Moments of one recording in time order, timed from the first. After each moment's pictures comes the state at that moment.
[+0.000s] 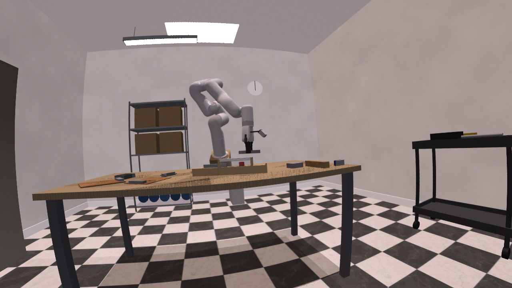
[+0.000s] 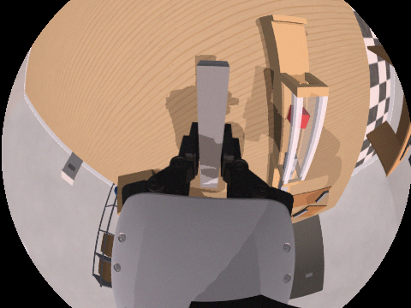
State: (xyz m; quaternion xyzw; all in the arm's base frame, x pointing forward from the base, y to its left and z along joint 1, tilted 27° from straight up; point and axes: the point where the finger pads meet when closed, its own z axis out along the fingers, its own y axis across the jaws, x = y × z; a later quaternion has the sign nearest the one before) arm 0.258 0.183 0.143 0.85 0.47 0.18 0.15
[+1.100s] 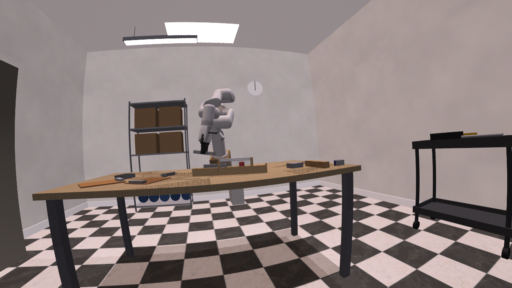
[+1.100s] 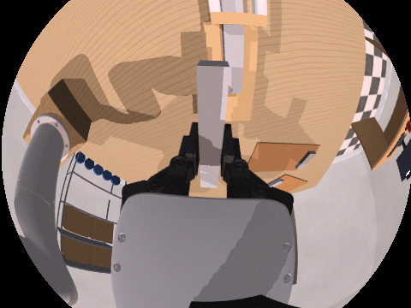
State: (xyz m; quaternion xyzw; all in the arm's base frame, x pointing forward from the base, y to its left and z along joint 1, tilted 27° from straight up) arm 0.260 -0.098 0.182 0.81 0.53 0.12 0.23
